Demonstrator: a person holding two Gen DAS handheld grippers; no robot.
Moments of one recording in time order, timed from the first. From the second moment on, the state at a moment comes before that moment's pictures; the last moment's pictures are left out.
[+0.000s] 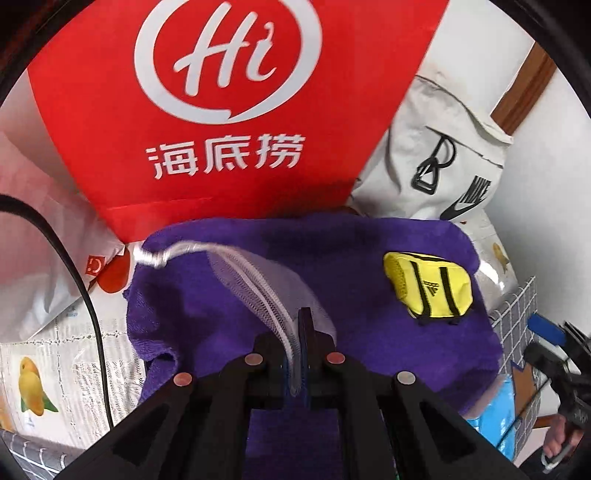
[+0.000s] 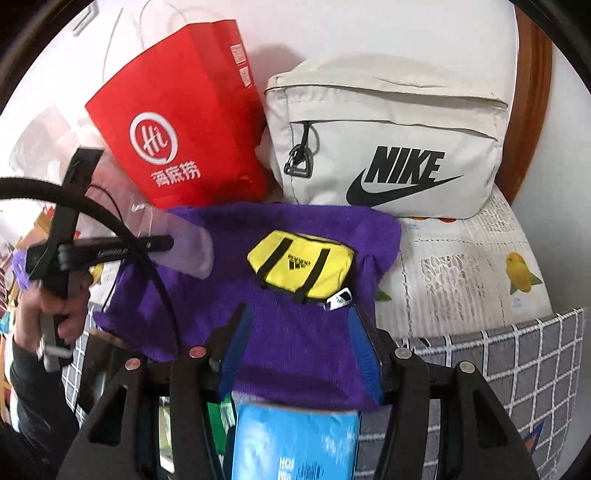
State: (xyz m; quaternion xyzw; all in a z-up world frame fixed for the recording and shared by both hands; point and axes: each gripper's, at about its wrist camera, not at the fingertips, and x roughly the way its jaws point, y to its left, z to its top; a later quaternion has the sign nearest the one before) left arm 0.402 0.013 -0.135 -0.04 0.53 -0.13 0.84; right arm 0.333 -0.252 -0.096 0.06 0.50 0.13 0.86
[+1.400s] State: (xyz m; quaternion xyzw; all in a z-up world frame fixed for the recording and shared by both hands) left arm 0.259 0.078 -0.071 -0.01 0.49 -0.06 0.87; right arm 0.191 -0.125 -0.115 -0.01 0.51 0.30 0.80
